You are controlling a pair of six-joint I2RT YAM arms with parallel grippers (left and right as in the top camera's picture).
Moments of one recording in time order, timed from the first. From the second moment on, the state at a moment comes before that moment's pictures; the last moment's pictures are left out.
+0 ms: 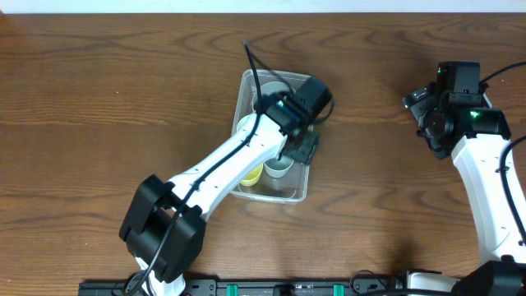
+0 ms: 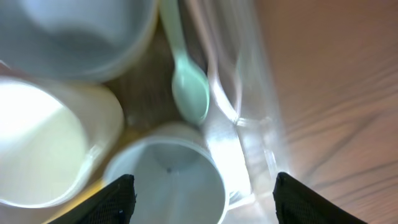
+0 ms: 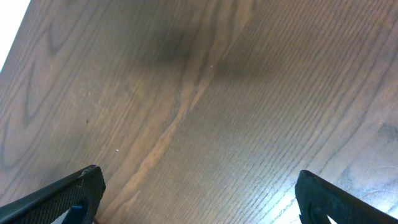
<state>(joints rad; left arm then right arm) -0.74 1.89 1.64 -1.05 -0.03 -0.28 -0.05 1.46 1.20 -0.82 0.19 0.99</state>
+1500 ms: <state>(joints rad) -0.35 0.53 1.86 -1.70 -0.31 -0.40 -0.05 1.46 1.20 -0.82 0.19 1.00</state>
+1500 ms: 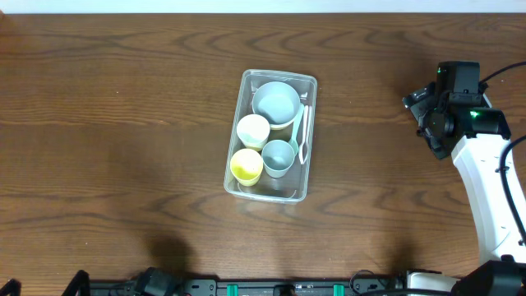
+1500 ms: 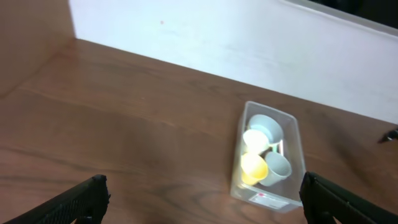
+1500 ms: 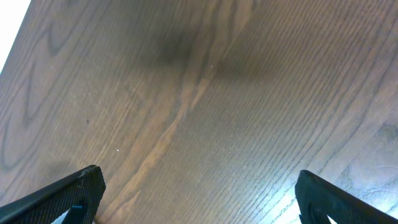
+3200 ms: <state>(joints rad) -0.05 0.01 0.01 -0.08 0.08 -0.07 -0.05 1.46 1.20 -0.82 0.19 1.00</state>
